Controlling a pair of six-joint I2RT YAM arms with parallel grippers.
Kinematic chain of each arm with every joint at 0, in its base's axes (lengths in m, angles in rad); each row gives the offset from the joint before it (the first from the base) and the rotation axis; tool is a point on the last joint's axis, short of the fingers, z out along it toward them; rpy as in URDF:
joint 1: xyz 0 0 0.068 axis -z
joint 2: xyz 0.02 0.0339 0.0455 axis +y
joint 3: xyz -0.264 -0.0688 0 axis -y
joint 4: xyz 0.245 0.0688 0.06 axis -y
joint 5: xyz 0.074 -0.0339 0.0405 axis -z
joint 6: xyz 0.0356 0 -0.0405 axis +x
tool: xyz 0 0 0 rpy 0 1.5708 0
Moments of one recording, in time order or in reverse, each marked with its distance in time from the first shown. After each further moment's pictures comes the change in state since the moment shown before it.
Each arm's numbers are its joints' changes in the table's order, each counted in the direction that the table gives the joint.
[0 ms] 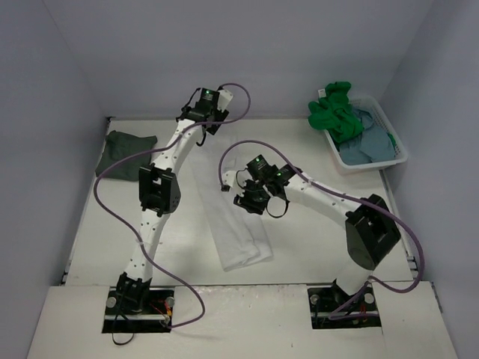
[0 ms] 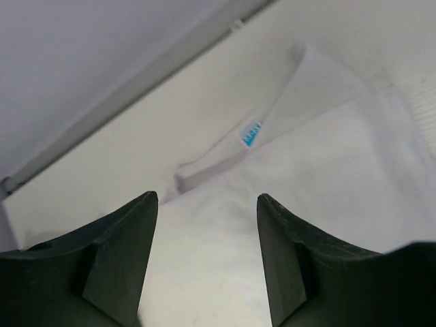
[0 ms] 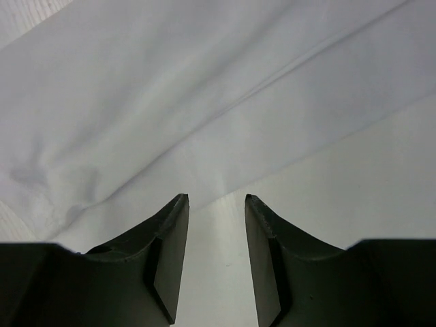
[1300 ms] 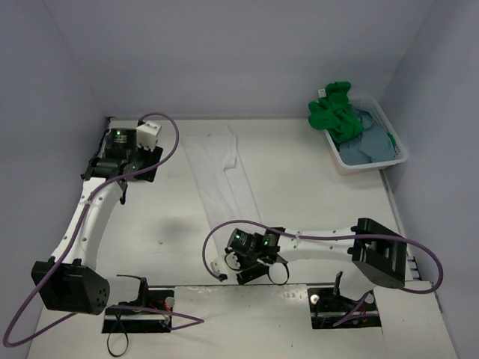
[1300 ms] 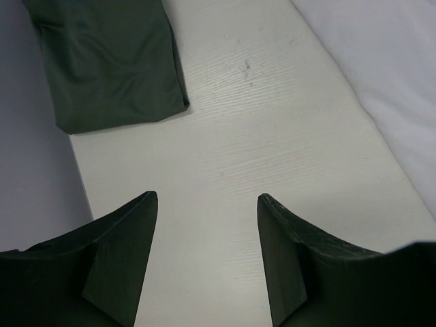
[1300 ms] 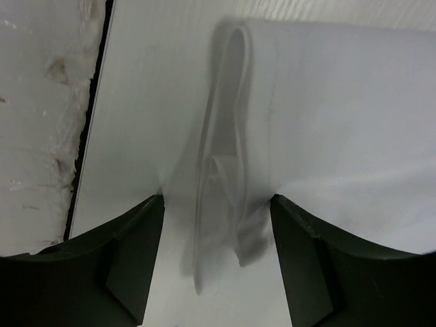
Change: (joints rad) left arm -0.257 -1.303 -1.276 -0.051 0.171 -0.089; right arm -0.492 -0.164 -0.411 0.132 0.192 -0.169
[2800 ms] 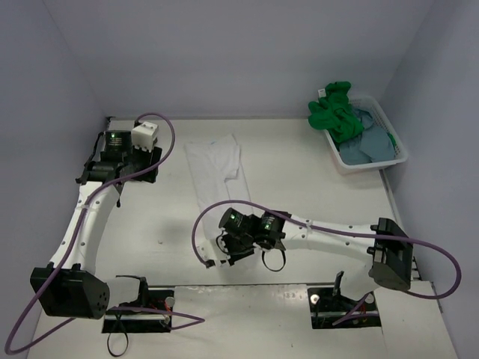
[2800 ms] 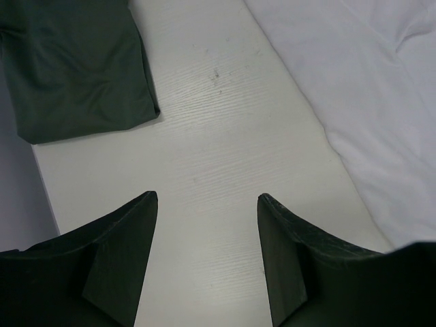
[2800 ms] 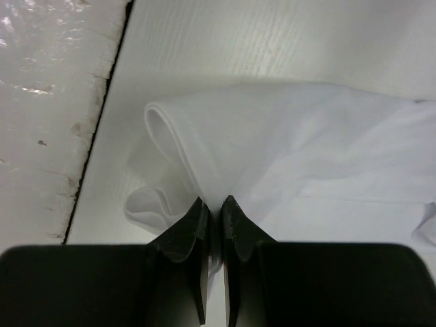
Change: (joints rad) left arm -0.038 -0.032 -0.034 0.021 0.131 -0.047; right arm 0.001 -0.047 0.264 -0.146 -0.102 -0.014
